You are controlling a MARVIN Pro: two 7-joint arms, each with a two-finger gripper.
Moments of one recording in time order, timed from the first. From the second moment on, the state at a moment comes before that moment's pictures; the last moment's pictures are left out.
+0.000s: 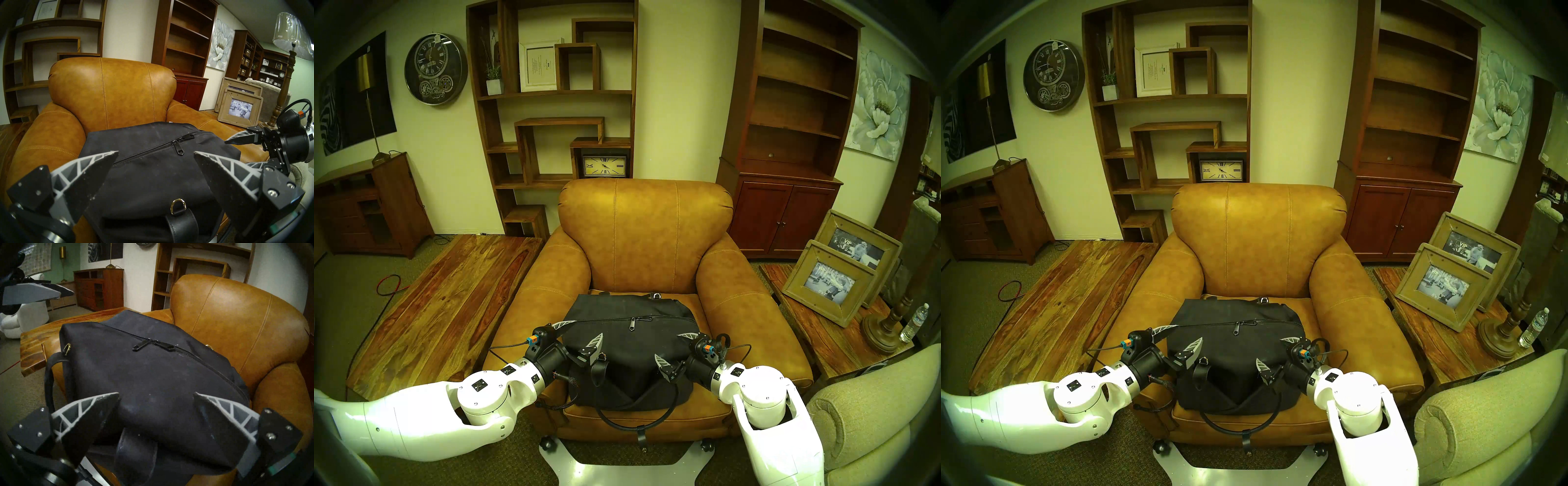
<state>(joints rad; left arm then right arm) 1.48 -0.51 -0.63 -1.92 -0.92 -0.28 0.22 -1.84 -1.44 1.56 -1.79 -0.27 0.20 0.65</state>
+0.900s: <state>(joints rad) 1.48 -0.51 -0.63 -1.91 -0.92 -0.28 0.22 -1.59 -1.44 1.51 -1.62 -0.29 0.35 0.80</state>
